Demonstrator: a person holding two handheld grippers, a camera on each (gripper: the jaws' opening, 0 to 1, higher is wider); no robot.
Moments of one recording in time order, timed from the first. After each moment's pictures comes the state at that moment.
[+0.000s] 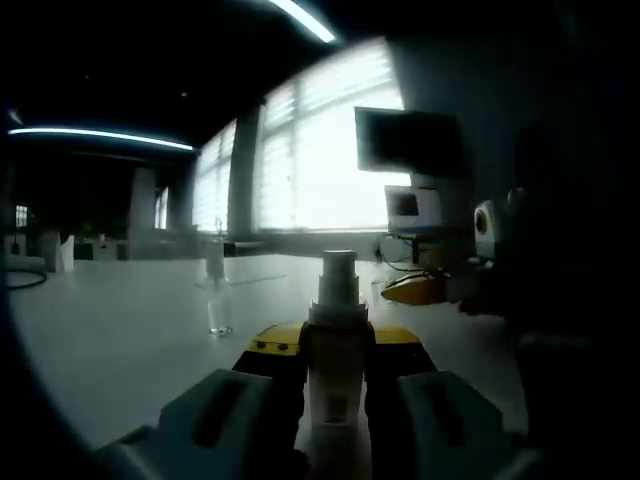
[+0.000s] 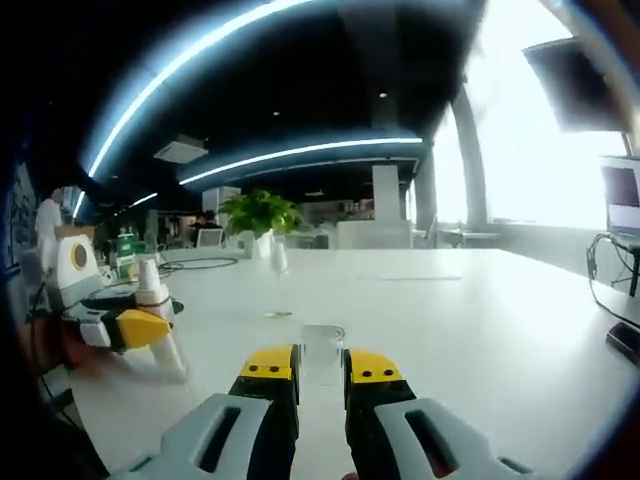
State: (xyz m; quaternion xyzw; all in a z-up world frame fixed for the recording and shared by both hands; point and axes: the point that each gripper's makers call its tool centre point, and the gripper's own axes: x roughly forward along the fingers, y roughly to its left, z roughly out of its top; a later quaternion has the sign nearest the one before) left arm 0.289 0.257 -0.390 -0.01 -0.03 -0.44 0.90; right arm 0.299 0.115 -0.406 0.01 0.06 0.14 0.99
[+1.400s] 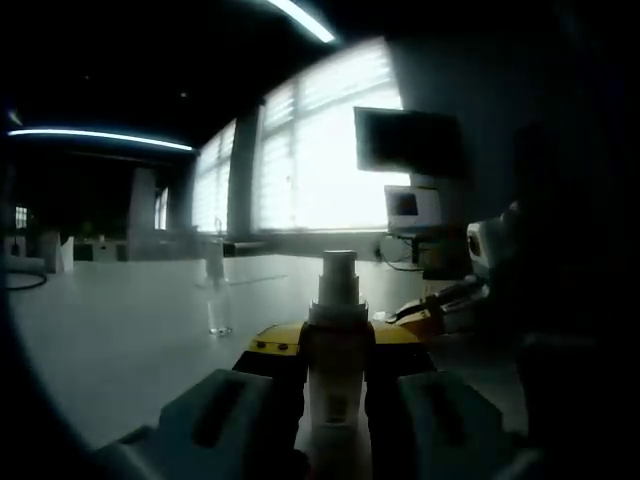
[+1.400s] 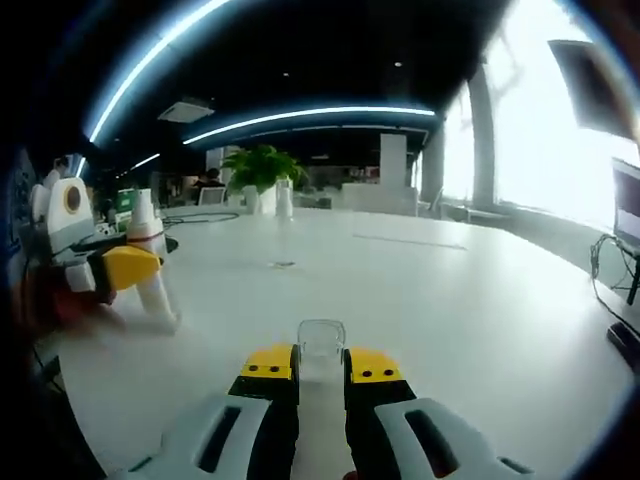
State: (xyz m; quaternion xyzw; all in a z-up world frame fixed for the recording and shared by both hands) left arm 0.288 0.258 -0.390 0.00 -0.04 -0.44 0.90; right arm 0.295 0.119 -0.447 -0.04 0.13 0.13 0.98
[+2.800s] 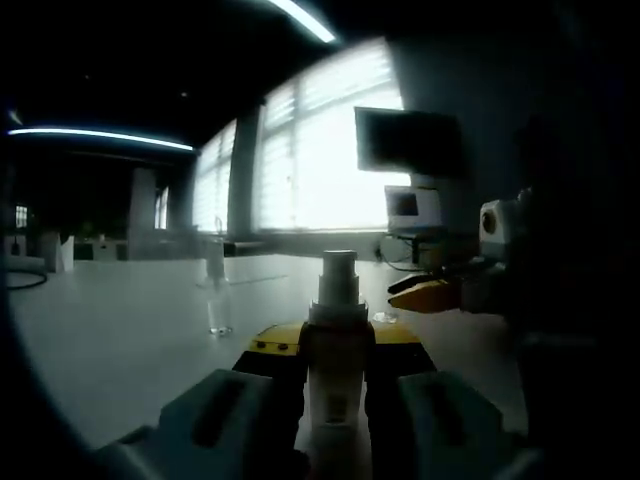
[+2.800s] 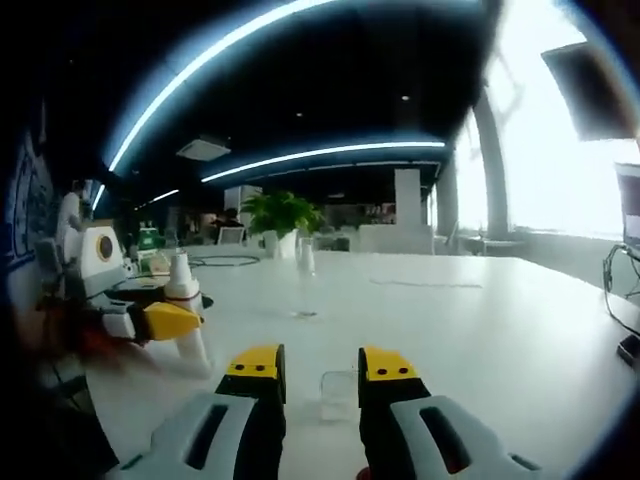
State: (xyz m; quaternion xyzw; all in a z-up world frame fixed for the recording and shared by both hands) left arm 0.289 0.258 -0.390 -0.01 -0.03 -0.44 0.90; right arm 0.285 0.129 -0.394 0.00 0.03 0.17 0.99
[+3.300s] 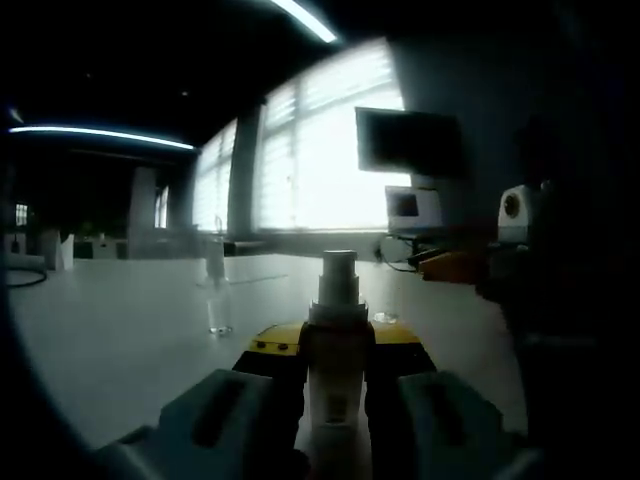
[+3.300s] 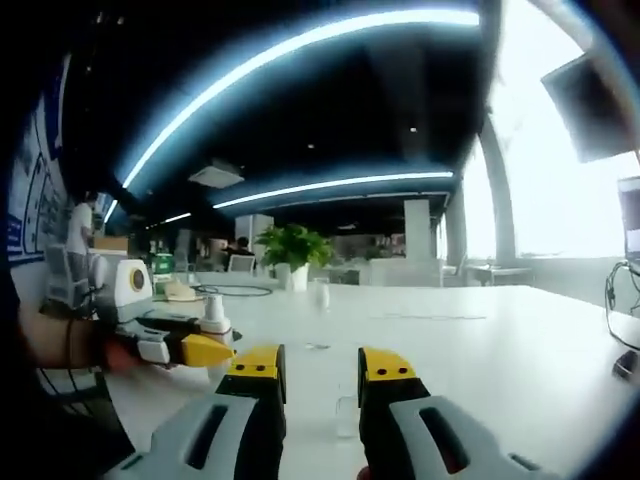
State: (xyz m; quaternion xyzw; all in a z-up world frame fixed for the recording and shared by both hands) left arm 0.289 0.257 -0.390 -0.01 -0.03 -0.44 0.90; right arm 0.255 0.131 -0.365 0.00 -0.03 0.19 0.98
